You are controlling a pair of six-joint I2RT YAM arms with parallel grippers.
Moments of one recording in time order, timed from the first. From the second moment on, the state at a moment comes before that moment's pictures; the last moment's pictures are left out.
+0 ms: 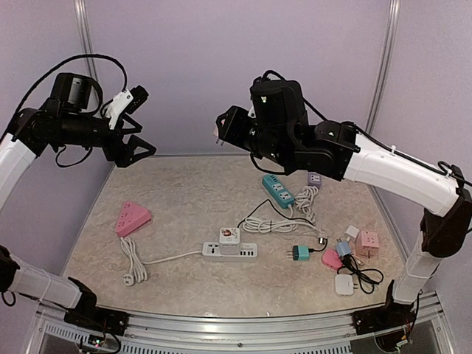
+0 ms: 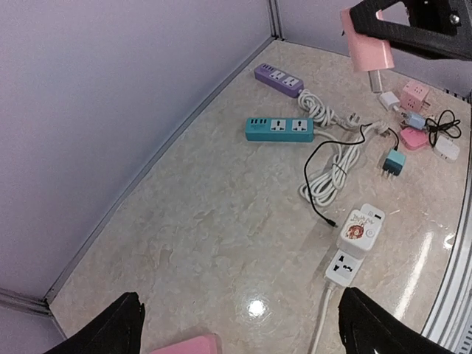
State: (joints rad) left arm -0.44 1.24 1.62 -0.96 0.30 0.46; right arm 1.13 1.72 1.83 -0.36 0.57 0.78
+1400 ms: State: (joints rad) left arm -0.65 1.42 1.81 -0.85 0.32 0.32; right arm 1.16 1.87 1.91 -0.03 0.43 0.80
